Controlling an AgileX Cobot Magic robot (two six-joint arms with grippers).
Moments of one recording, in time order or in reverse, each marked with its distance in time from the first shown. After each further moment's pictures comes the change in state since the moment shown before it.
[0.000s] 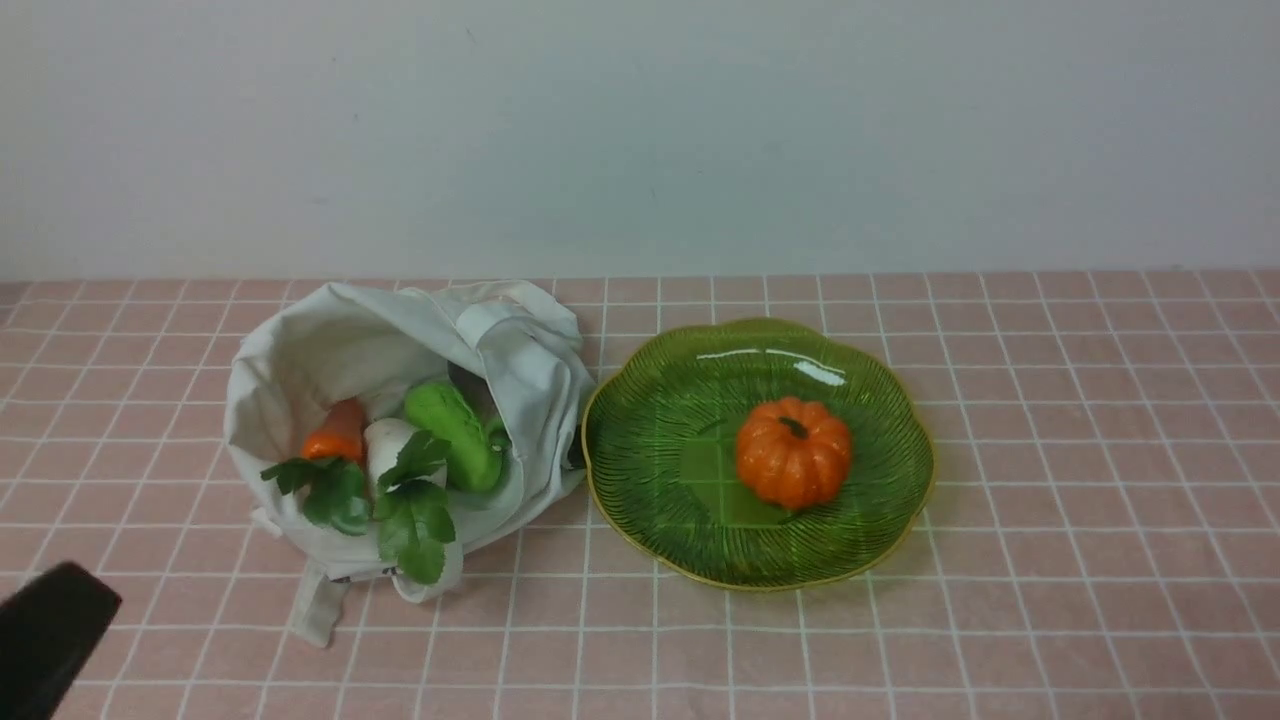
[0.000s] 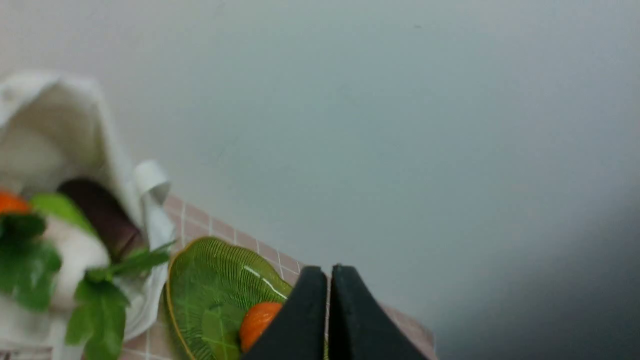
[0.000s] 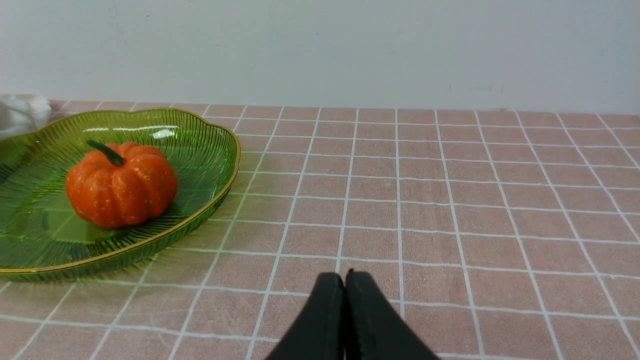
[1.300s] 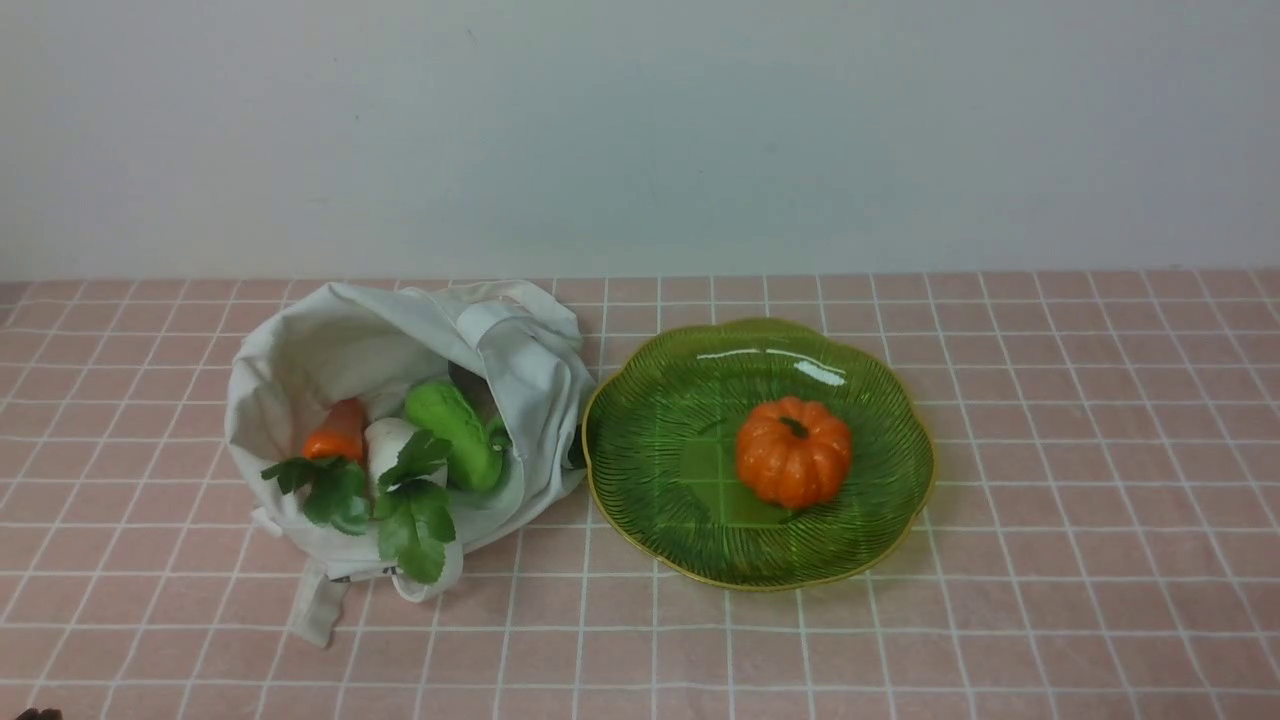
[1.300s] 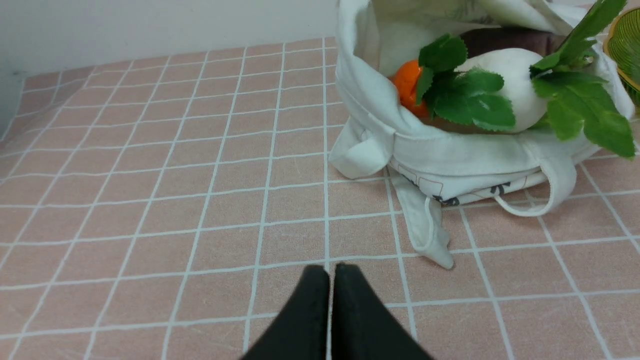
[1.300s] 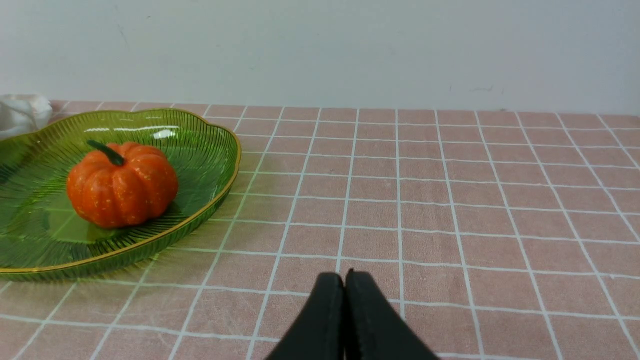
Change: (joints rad) right arm 0.000 0.000 0.000 0.000 0.000 0.000; left arm 0.000 -0.114 0.358 1.068 -0.104 -0.246
